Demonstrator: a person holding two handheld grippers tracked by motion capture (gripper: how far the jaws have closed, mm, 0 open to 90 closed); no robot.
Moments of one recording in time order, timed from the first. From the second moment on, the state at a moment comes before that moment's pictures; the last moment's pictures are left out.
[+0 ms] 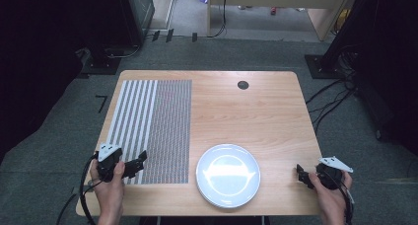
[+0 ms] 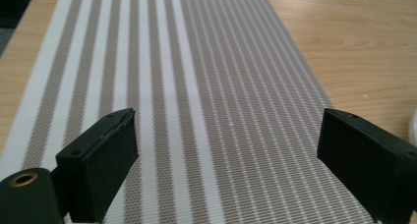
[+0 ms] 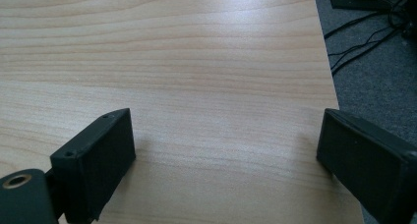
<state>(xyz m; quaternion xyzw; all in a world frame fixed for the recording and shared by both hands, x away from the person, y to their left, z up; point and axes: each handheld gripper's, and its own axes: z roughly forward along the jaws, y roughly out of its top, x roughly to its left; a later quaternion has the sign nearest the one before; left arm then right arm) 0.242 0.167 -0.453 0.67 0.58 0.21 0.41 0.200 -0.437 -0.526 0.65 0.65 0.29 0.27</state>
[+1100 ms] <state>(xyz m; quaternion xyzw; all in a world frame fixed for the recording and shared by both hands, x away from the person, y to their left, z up) 0.244 0.081 -0.456 0.72 0.52 0.15 0.44 0.195 -0.431 -0.515 0.67 0.62 0.31 0.28</state>
